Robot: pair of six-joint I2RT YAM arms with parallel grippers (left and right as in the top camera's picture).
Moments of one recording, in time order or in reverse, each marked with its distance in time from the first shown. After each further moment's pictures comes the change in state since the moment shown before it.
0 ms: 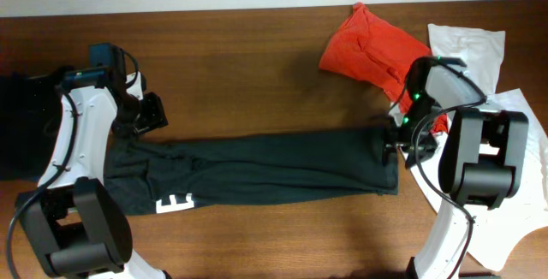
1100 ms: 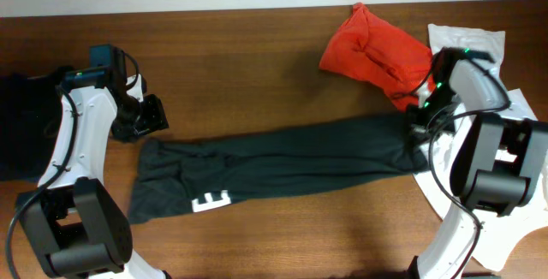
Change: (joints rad) left arm 0.000 0.000 0.000 -0.019 0.000 -0.003; right arm -0.090 -0.039 0.157 0.077 0.081 0.135
